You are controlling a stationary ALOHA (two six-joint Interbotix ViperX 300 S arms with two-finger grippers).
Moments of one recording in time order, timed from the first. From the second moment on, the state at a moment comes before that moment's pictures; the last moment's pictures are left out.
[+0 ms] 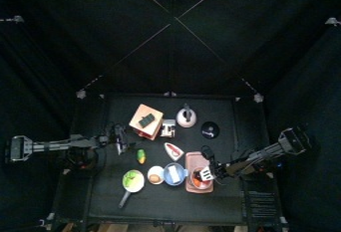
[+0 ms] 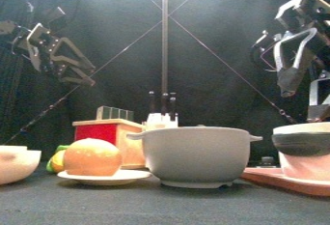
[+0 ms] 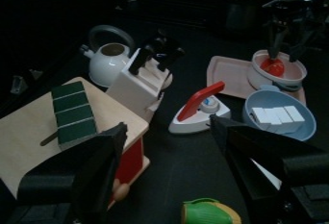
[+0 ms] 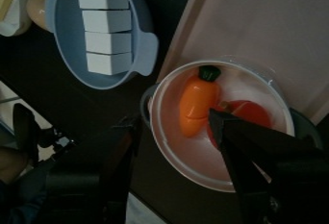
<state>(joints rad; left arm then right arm) 0.27 -0.72 1.23 -0.08 -0.27 0.06 0.38 -0.33 0.92 -0.49 0.42 1.95</state>
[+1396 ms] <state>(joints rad) 0.27 -0.72 1.24 -0.08 -0.27 0.06 0.45 -0.38 1.00 -0.63 0.64 1.94</state>
